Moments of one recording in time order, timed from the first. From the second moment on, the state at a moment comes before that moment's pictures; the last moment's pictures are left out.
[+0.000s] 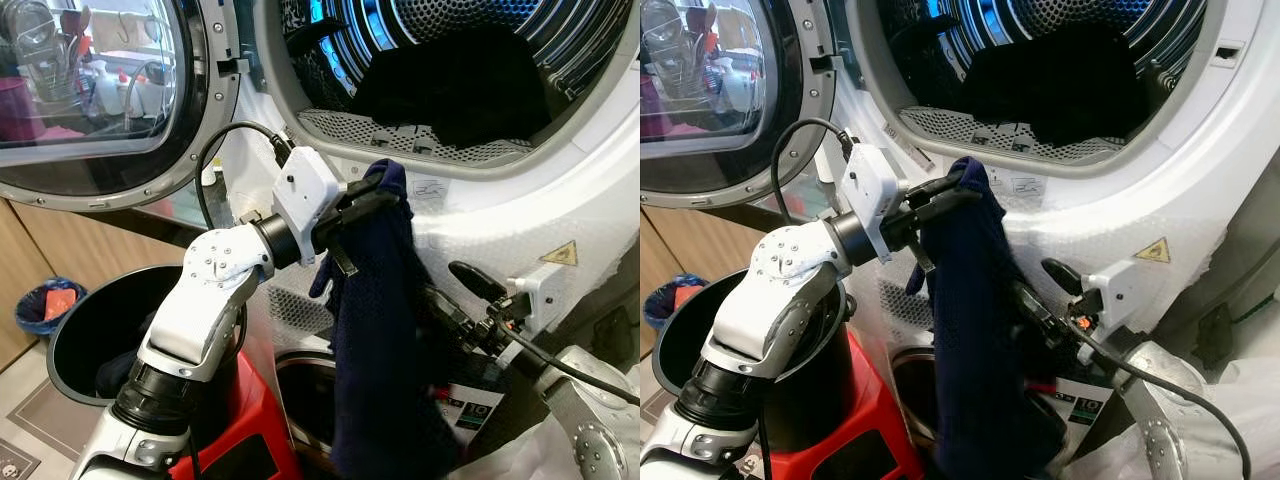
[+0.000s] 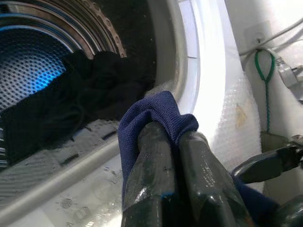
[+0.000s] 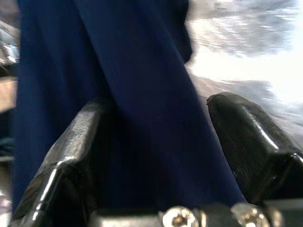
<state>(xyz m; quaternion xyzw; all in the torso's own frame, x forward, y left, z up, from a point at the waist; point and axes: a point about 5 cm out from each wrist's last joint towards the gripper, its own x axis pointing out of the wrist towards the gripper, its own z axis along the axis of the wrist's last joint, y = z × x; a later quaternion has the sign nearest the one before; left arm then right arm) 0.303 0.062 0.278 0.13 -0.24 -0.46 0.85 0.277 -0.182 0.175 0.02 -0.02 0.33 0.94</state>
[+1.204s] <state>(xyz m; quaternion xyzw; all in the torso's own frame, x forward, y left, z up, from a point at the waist) 0.298 0.078 0.260 0.11 -0.15 -0.53 0.82 0.229 -0.224 0.177 -0.05 0.08 0.46 0.89</state>
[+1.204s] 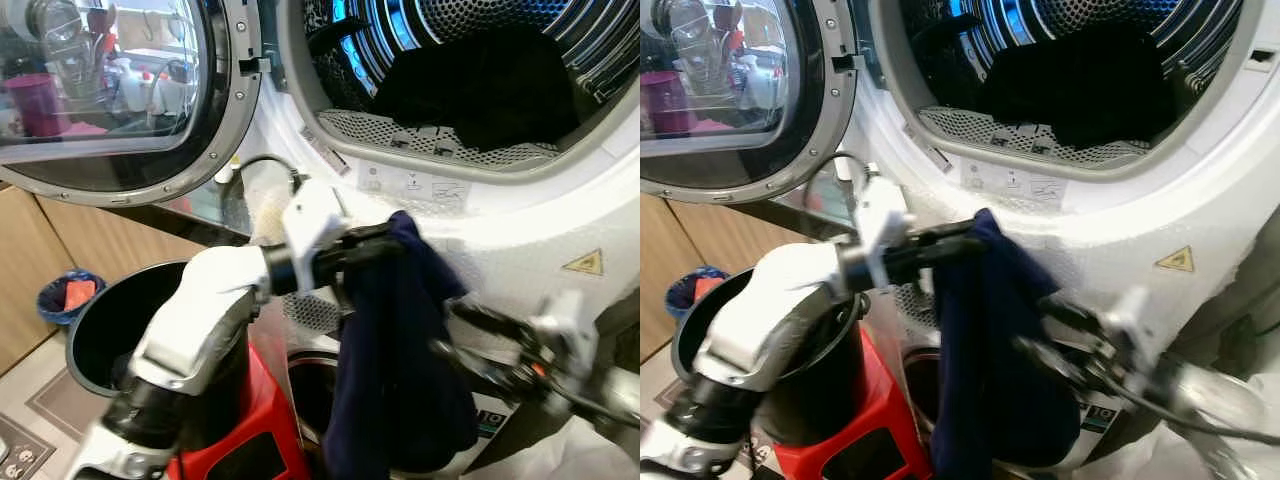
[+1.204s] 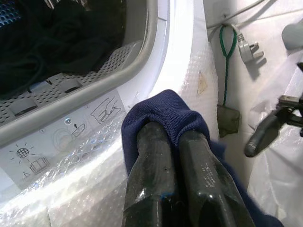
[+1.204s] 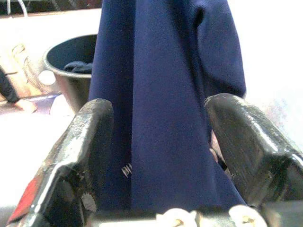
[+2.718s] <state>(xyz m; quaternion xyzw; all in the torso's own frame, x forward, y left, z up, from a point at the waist) 0.312 0.031 0.290 0.07 -0.20 -0.53 0.82 0.270 -0.135 0.205 0.02 -0.05 0.37 0.93</state>
